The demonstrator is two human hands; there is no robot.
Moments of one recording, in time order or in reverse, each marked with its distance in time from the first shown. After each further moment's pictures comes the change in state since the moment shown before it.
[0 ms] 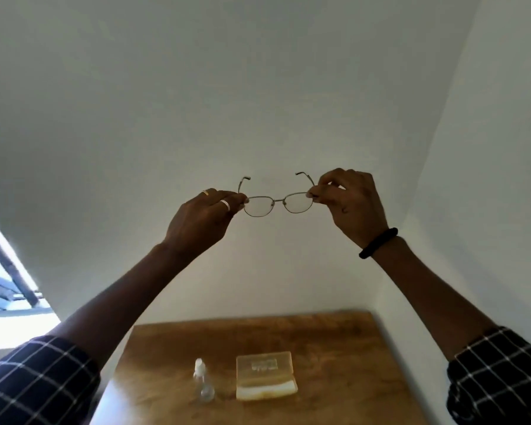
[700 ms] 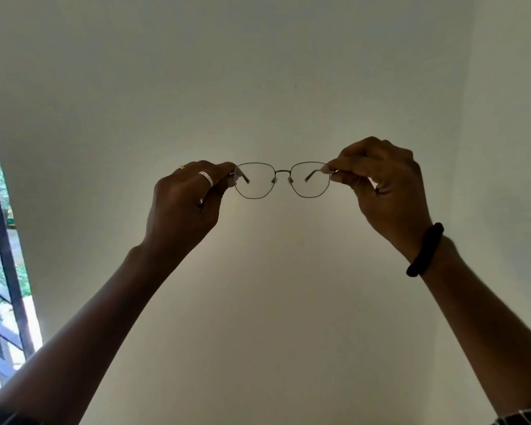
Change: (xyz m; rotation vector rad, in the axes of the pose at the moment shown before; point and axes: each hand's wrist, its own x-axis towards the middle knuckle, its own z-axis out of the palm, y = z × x) left_hand 0.127 -0.008 -0.148 -0.052 0.457 0.152; right_hand 0.166 -0.048 -0.104 0.153 0.343 -0.177
